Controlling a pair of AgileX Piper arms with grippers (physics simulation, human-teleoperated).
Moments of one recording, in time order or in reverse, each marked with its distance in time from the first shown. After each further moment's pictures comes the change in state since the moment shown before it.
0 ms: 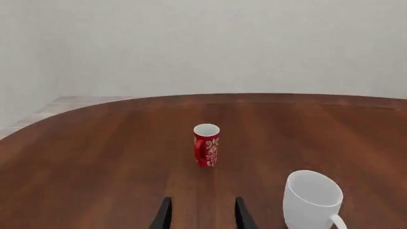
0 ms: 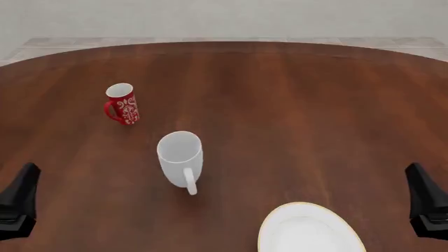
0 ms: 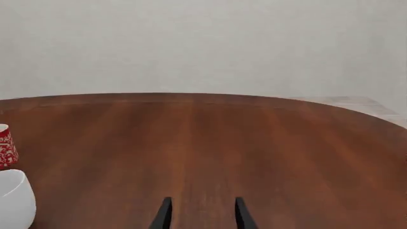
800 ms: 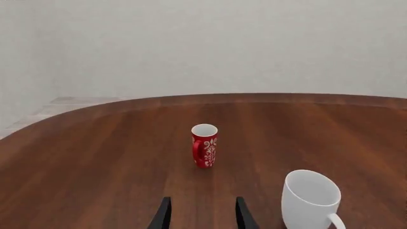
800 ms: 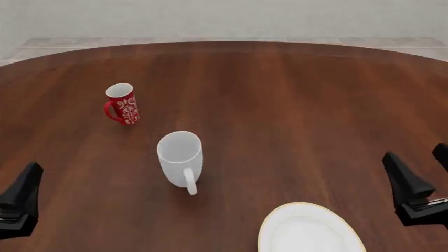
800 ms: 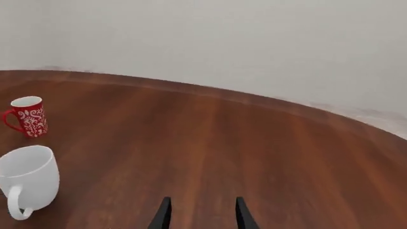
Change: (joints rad) left arm -0.011 0.021 0.004 -0.025 0.003; right arm 0.144 0.223 -0.072 -0.095 -0.094
